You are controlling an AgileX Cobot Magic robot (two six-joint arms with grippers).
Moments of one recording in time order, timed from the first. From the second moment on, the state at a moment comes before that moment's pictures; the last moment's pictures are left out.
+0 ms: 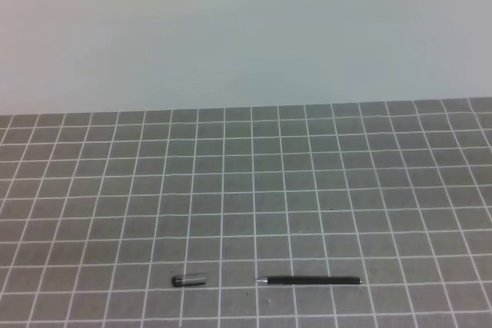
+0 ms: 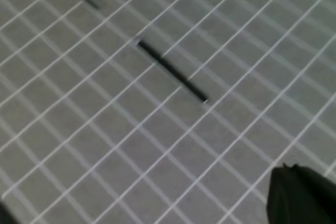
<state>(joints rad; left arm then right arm) -0.04 0.17 -0.30 0.12 0.29 -0.09 0.03 0.89 -0.98 0.53 1.04 -0.94</state>
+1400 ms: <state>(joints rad) -0.04 0.18 -0.29 -0.02 0.25 -0.03 0.56 1.94 -1.40 0.11 0.97 -1.18</state>
